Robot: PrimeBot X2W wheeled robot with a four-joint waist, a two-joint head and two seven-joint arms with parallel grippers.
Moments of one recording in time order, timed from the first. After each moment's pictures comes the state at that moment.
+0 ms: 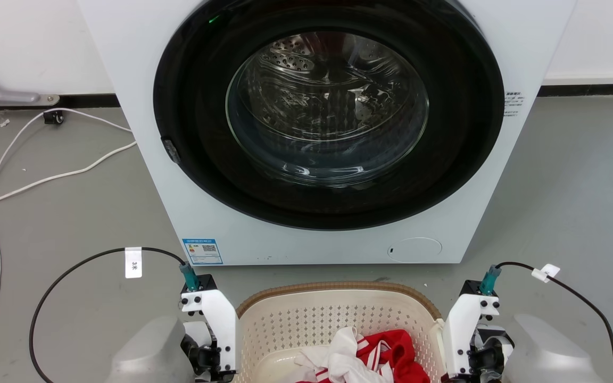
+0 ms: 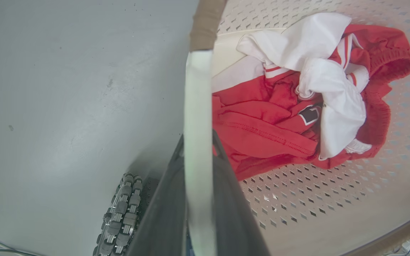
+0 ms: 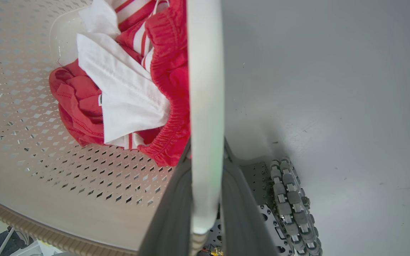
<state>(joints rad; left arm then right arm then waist) -0.68 0.12 -0.78 1.27 -1.02 -0.12 0.63 -0.66 -0.10 0.70 1.30 0.93 0.12 0.70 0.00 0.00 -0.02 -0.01</state>
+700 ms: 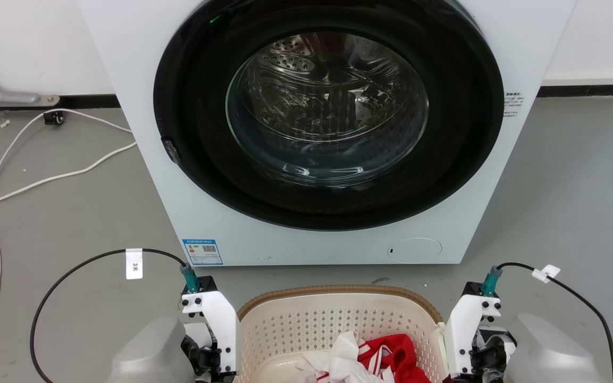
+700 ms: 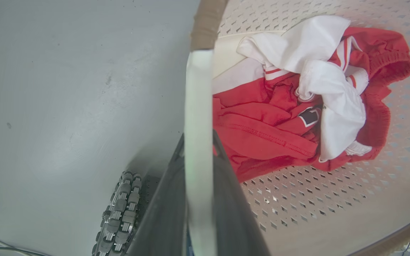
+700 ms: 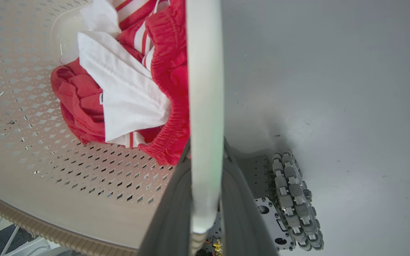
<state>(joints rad) -0.68 0.12 -0.79 1.28 -1.03 -0.12 0.63 -0.66 -0.10 0.69 1.30 0.94 0.12 0.75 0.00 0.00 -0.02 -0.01</state>
